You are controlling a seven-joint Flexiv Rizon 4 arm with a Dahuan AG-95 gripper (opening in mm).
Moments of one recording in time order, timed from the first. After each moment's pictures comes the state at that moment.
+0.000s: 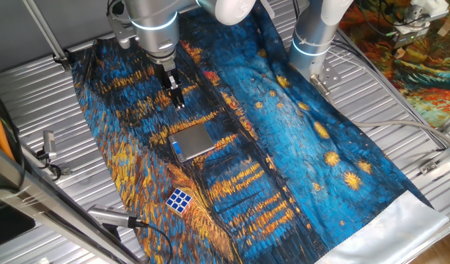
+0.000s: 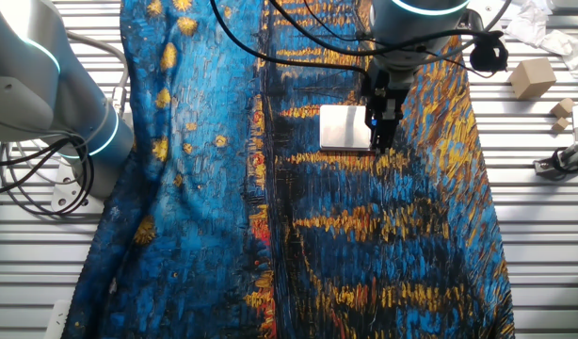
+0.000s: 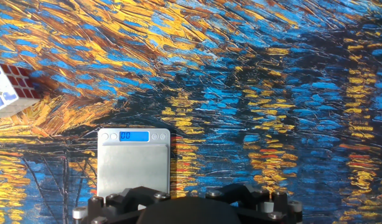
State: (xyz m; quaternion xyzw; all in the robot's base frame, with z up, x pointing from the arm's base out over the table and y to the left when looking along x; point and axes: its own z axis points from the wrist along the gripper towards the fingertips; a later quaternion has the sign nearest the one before) arm 0.500 0.000 0.170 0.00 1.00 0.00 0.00
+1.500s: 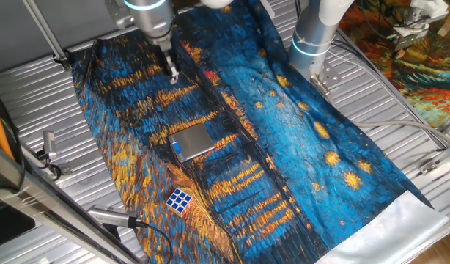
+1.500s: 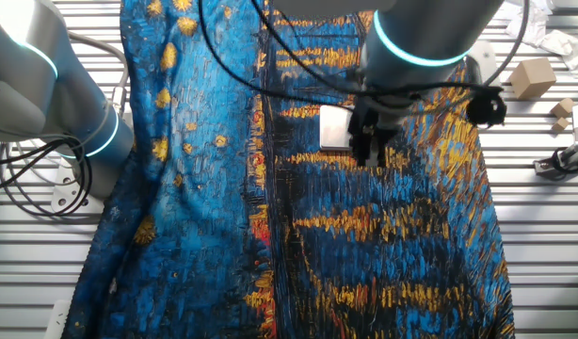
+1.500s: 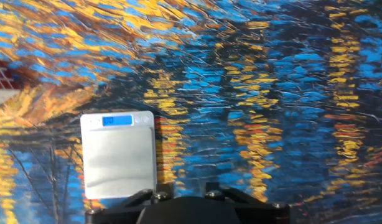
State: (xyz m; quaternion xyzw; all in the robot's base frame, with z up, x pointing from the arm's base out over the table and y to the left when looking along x) arm 0.463 -0.069 0.173 -0.01 1.00 0.01 -0.03
